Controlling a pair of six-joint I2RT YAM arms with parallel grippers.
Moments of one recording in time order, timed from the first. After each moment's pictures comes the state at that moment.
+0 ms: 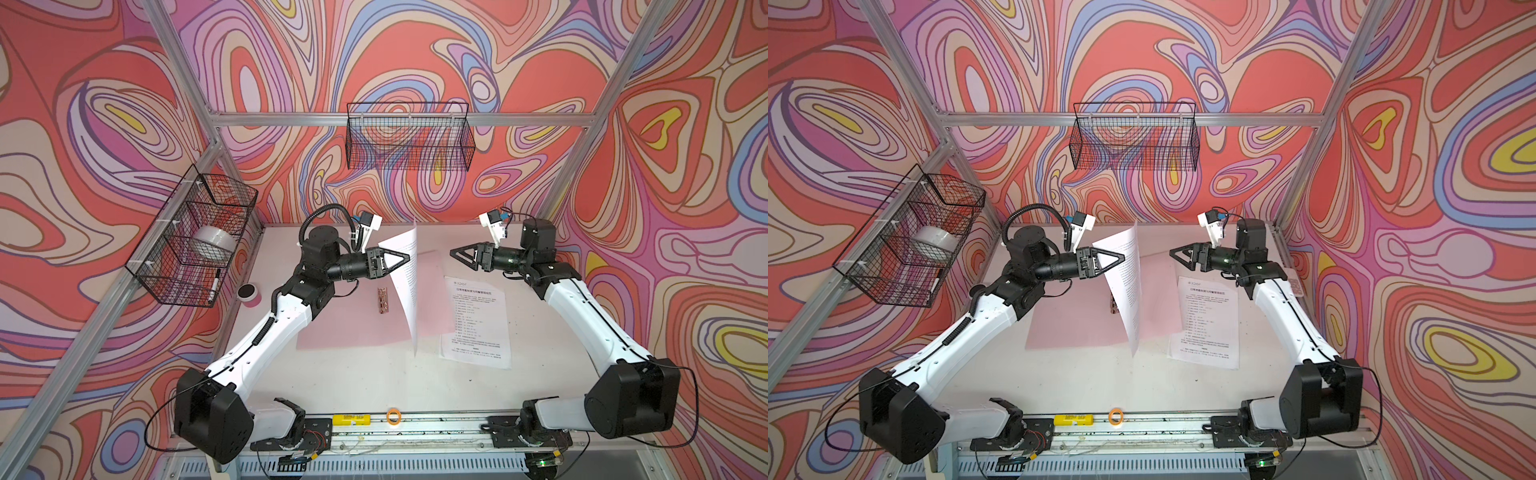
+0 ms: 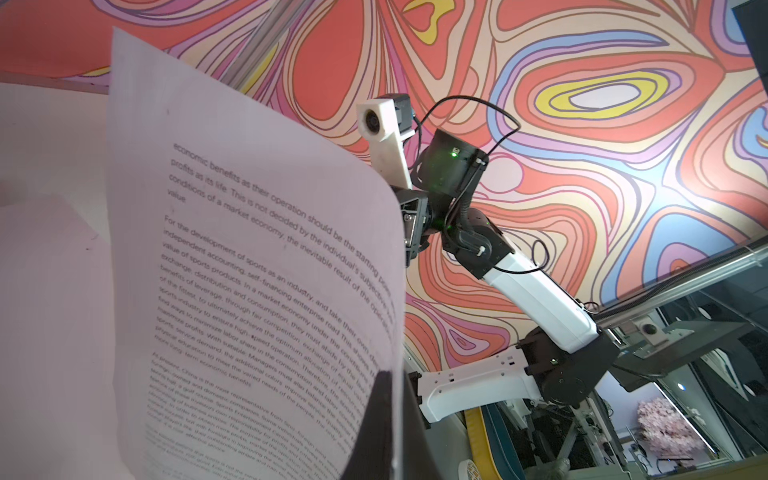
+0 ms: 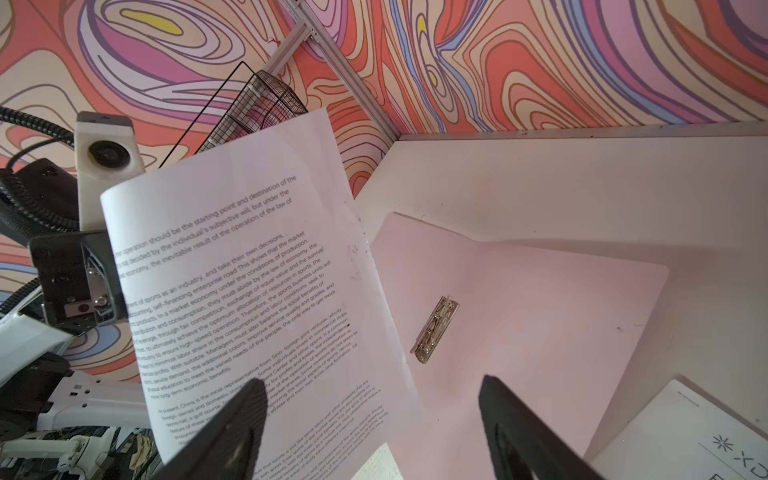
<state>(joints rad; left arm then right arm) -0.43 1.31 1.13 0.10 0.93 -0.82 0.09 1.38 1.18 -0.25 -0.98 0.30</state>
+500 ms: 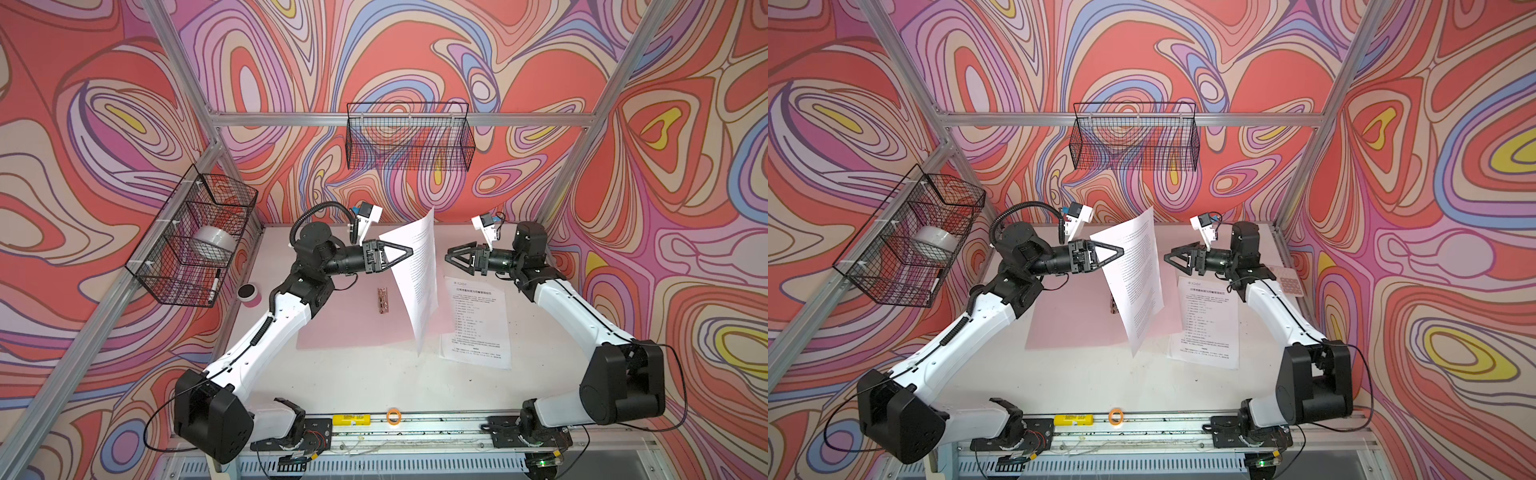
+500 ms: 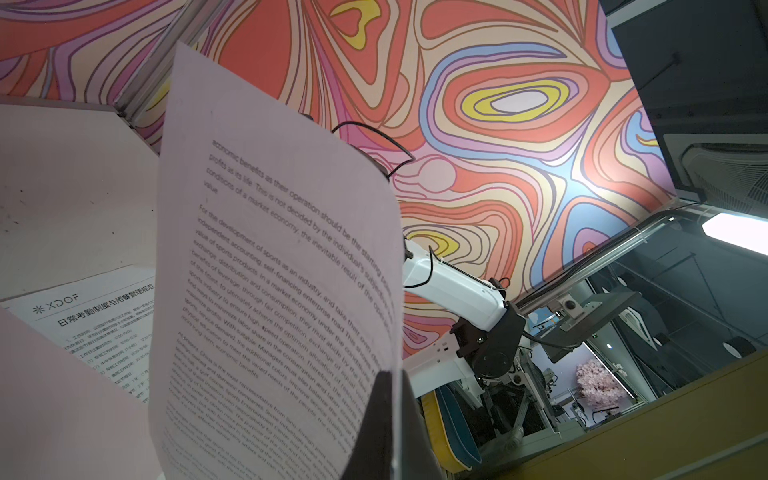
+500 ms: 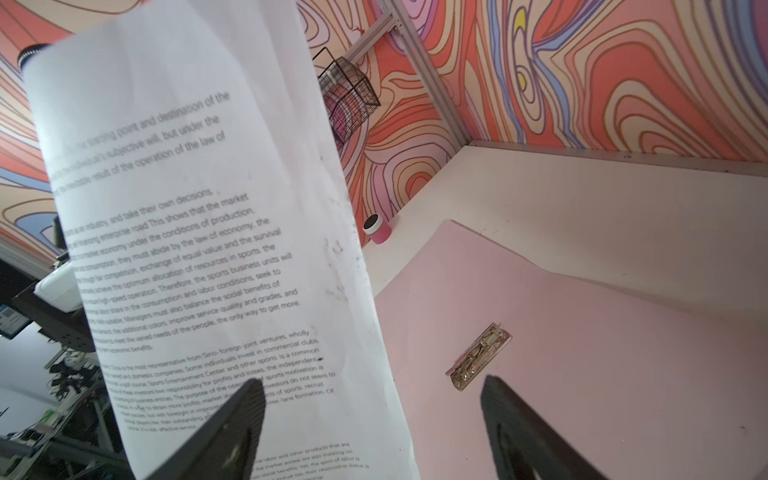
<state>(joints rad) -0.43 1.31 1.17 0.28 1.03 -1.00 0.12 1.47 1.11 0.05 -1.19 0.35</state>
